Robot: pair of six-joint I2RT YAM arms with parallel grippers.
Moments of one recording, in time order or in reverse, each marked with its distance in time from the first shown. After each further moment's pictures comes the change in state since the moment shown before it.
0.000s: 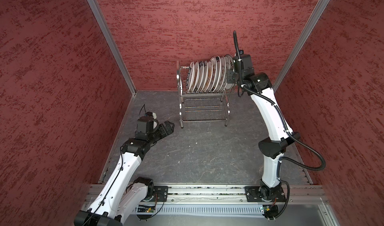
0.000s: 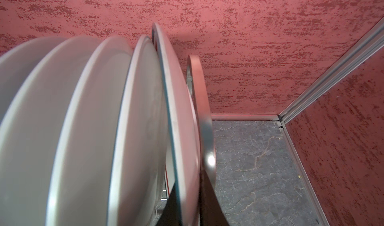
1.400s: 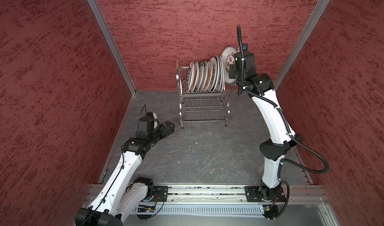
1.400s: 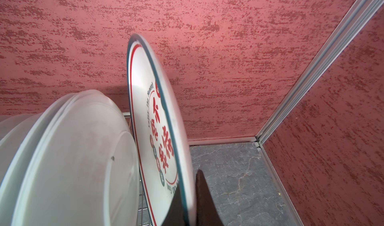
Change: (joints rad) left arm 0.000 0.017 -0.010 0.011 -0.002 0.000; right arm 0.034 -0.035 0.000 0.127 0.192 -0.082
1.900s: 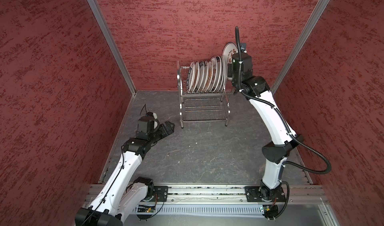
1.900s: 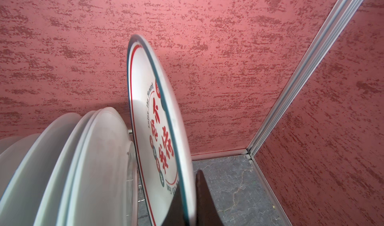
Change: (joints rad) left arm -0.002 0.000 0.000 0.003 -0.001 0.000; right arm 0.011 -0.063 -0.198 0.251 0.109 -0.074
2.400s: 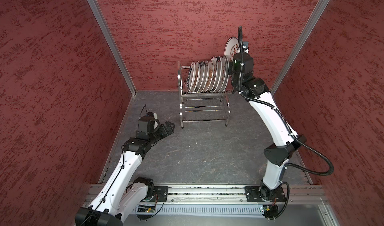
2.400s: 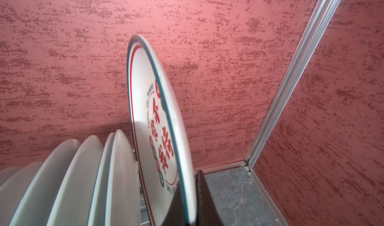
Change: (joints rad) left arm -0.003 0.004 0.000 0.000 -0.003 0.008; right arm 0.003 -0.038 -0.082 0.172 0.052 -0.048
